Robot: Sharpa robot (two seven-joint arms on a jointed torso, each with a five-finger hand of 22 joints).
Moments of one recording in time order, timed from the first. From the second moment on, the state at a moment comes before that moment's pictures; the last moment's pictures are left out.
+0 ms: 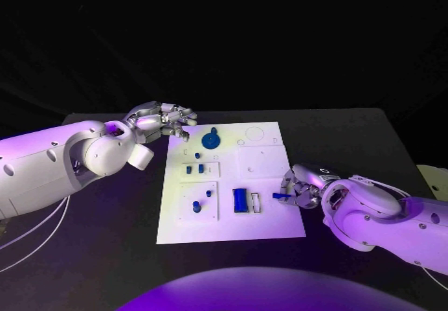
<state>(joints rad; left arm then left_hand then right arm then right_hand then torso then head) 1.21 -0.92 -0.03 1.47 -0.14 0.01 0.17 1.31 -0.17 0.37 0.24 0.31 0.87 0.16 0.37 0.34 1.02 0.10 0.39 0.09 1.11 0.03 1.05 0.42 0.17 1.06 0.13 0.36 1.14 1.05 -1.02 -0.16 1.87 -1.51 -0.36 -0.57 1.55 -0.14 0.24 0.39 0.16 1.04 0.05 0.40 0.50 1.47 -0.03 1.49 1.30 1.46 -0.09 1.57 1.31 0.08 1.46 0.03 1.11 1.31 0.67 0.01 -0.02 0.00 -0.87</state>
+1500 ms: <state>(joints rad) 1.21 -0.92 -0.03 1.47 -0.14 0.01 0.18 1.31 -0.17 0.37 0.24 0.31 0.87 0.16 0.37 0.34 1.02 0.10 0.39 0.09 1.11 0.03 1.05 0.42 0.17 1.06 0.14 0.35 1.14 1.06 -0.94 -0.17 1.90 -1.27 -0.42 -0.59 1.13 -0.25 0.64 0.24 0.16 1.02 0.04 0.44 0.60 1.47 -0.03 1.50 1.31 1.46 -0.09 1.57 1.31 0.08 1.46 0.02 1.10 1.31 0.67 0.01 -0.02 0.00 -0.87</state>
